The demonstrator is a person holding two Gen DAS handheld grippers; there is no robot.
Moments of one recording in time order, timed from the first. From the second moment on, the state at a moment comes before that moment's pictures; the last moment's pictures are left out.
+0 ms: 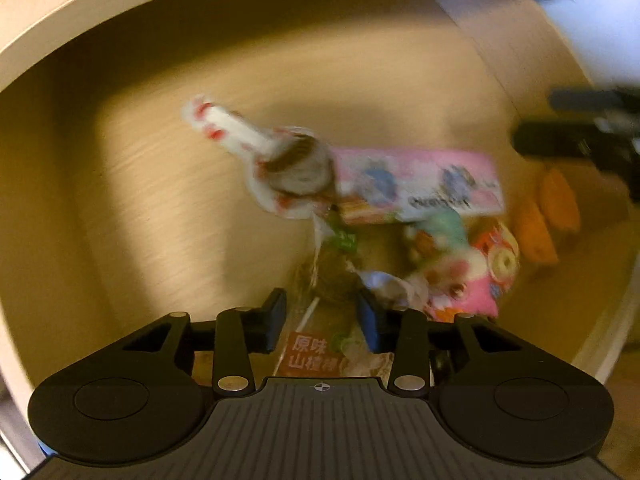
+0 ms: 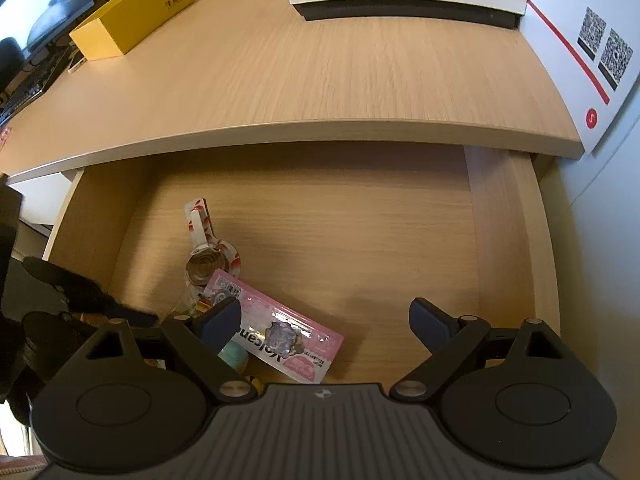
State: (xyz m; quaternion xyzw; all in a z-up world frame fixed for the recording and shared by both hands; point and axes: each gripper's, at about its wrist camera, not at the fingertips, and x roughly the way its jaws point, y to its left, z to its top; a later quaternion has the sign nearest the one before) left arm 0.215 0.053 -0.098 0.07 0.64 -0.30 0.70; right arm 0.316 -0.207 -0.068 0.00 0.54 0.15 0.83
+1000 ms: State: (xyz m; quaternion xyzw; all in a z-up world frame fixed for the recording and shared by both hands) left arm 0.177 0.133 -0.028 -0.07 0.57 -0.23 0.78; right arm 0.295 -0.124 -0.087 -0.06 0.63 0.23 0.74
